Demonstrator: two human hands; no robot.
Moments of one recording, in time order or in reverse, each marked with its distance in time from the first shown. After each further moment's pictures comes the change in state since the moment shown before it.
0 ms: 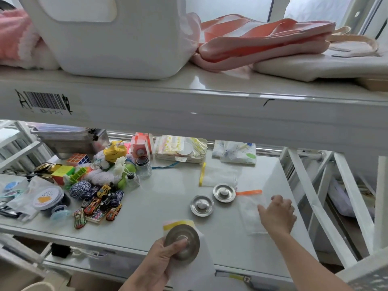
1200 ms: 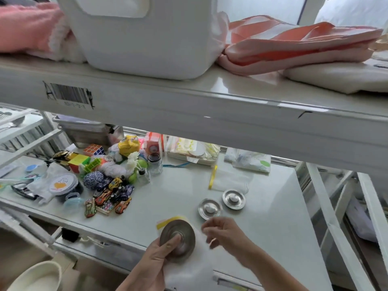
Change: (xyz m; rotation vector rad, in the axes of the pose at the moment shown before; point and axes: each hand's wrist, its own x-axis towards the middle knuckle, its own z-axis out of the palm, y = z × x) left_hand -0.036 0.024 0.015 -0.138 0.121 0.076; right_hand -0.116 -0.085 -0.020 0.757 -0.967 -0.402
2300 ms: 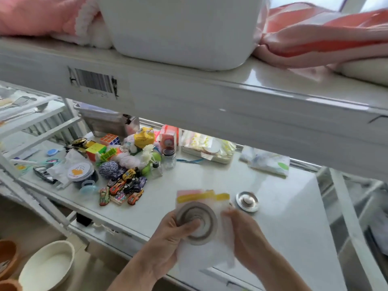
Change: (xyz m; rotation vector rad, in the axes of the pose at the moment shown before) left_hand 0.007 0.038 0.012 0.032 -0.134 0.178; right_hand -0.012 -0.048 0.016 0.678 -0.060 0.055
